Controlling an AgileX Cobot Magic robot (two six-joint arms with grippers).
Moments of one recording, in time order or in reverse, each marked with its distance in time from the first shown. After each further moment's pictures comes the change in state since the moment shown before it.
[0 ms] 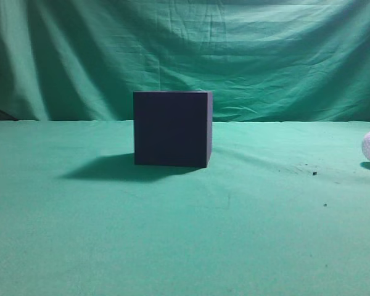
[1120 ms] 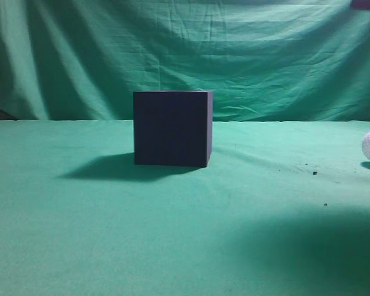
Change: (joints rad) left arm 0.000 0.000 0.000 0.000 0.000 0.000; right arm 0.190 1.189 -0.714 0.022 0.630 -0.146
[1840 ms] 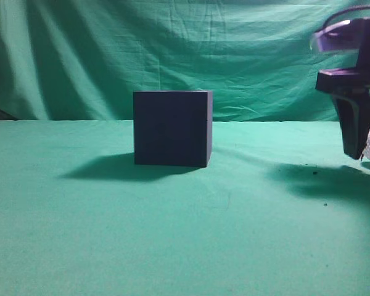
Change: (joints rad) left arm 0.000 0.000 0.000 0.000 0.000 0.000; right arm 0.000 0.302 -0.139 -0.149 -0.047 0.247
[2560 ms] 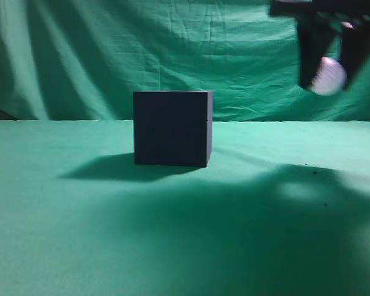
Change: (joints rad) left arm 0.000 0.000 0.000 0.000 0.000 0.000; right arm 0.100 -0.071 -0.158 0.041 0.102 0.052
